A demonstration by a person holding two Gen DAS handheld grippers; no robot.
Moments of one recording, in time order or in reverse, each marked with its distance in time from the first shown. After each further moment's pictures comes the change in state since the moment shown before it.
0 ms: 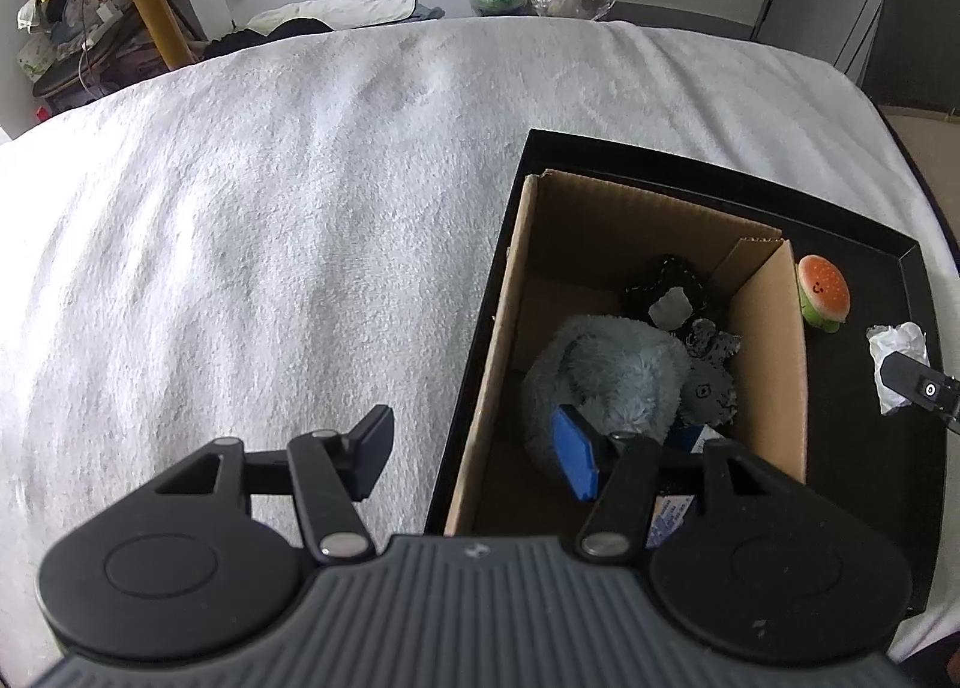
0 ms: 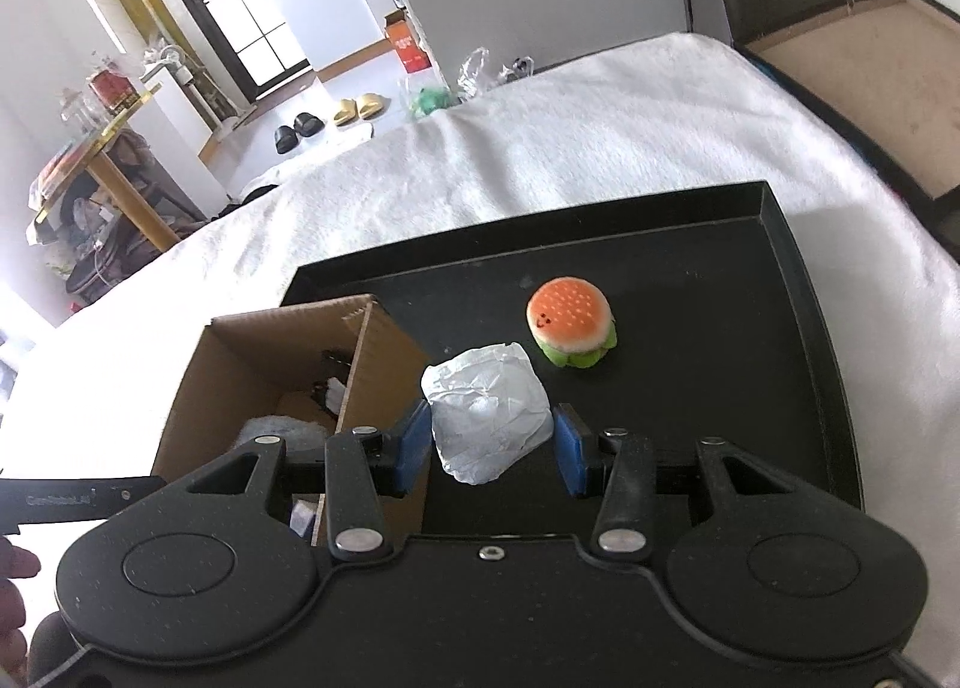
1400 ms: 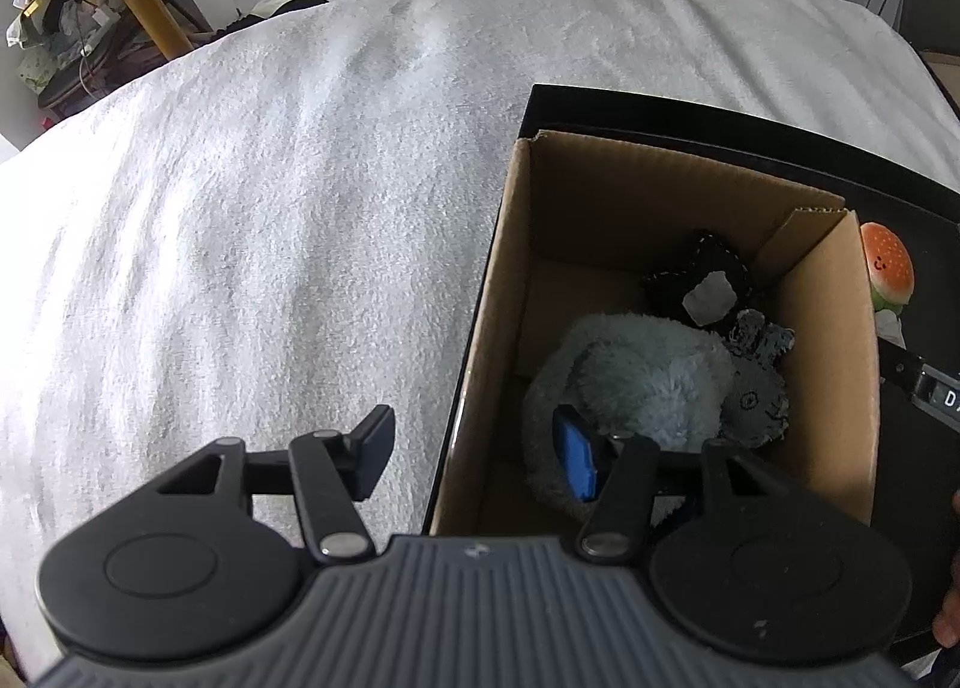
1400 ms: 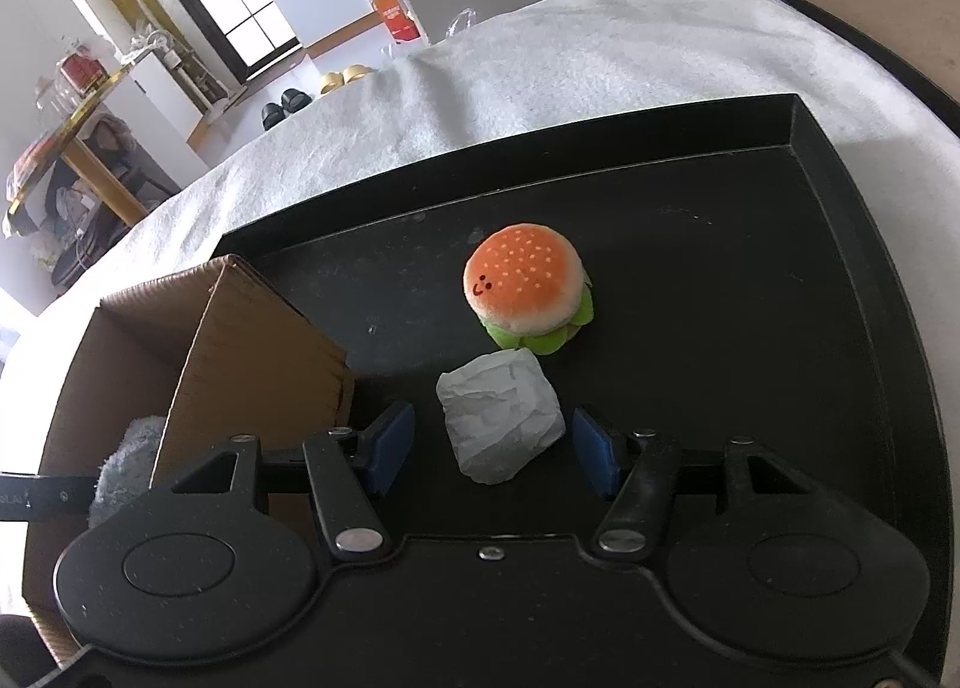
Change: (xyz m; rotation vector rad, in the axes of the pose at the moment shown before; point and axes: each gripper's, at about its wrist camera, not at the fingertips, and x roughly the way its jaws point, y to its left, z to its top) left arm 0.048 -0.023 0.013 0.049 0.070 0.093; right arm 0.085 -0.040 -0.013 0.017 0.051 0.022
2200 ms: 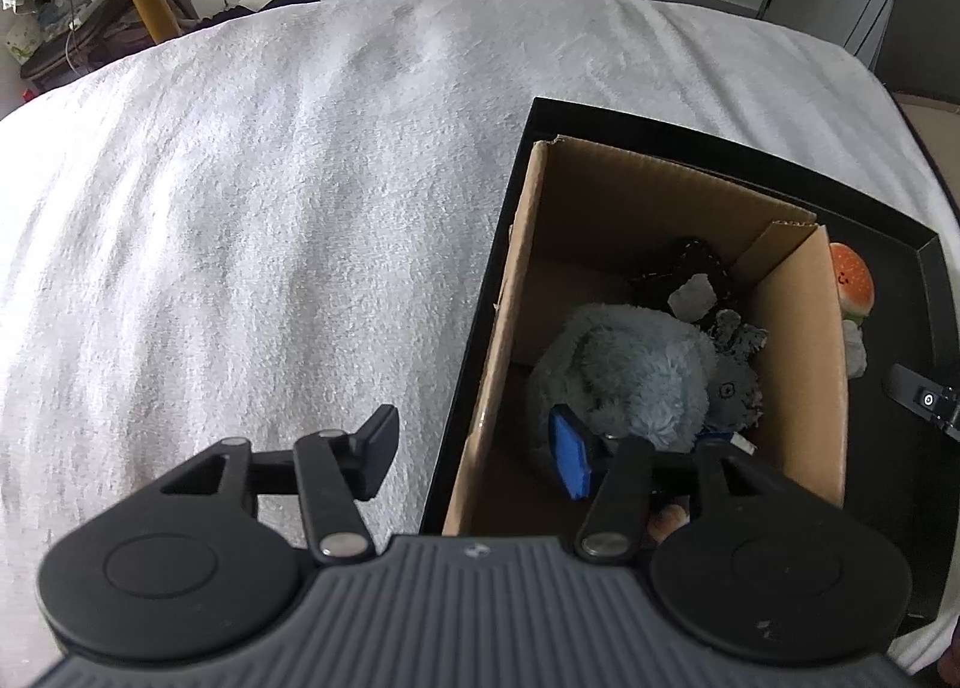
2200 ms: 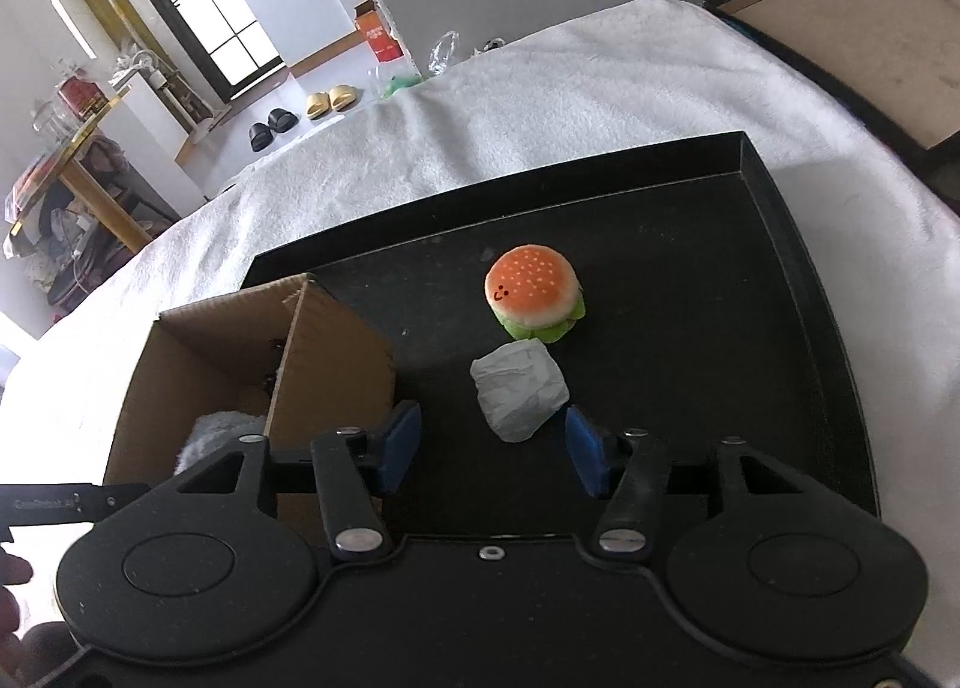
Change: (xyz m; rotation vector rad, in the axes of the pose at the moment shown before) left arm -0.011 0.025 -0.014 -0.055 -0.031 -0.110; right arm -0.048 0.018 -0.001 0.036 -0.027 -0.038
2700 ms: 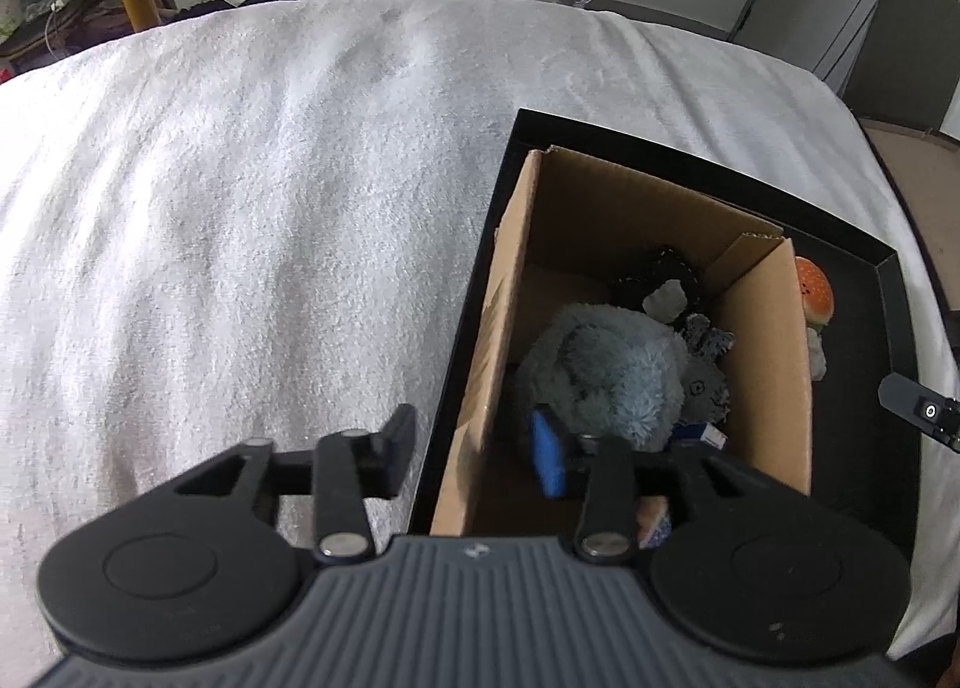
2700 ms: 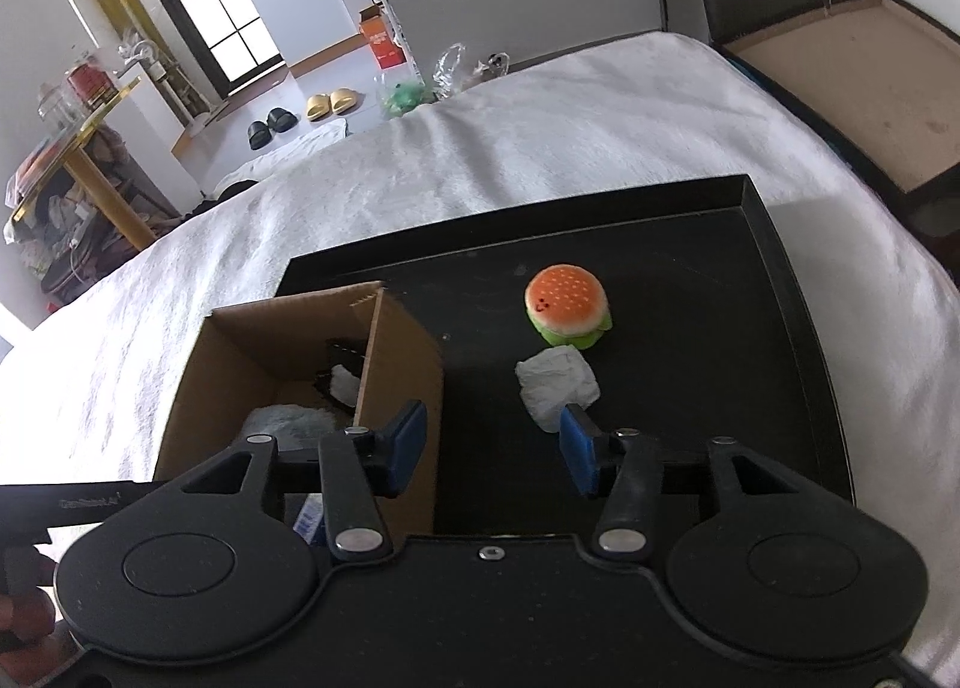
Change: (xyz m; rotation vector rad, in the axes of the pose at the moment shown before) left arm -0.011 0.019 -0.007 -0.030 -0.018 -0.104; right arm -0.038 0.039 0.002 -0.030 -0.013 -0.049
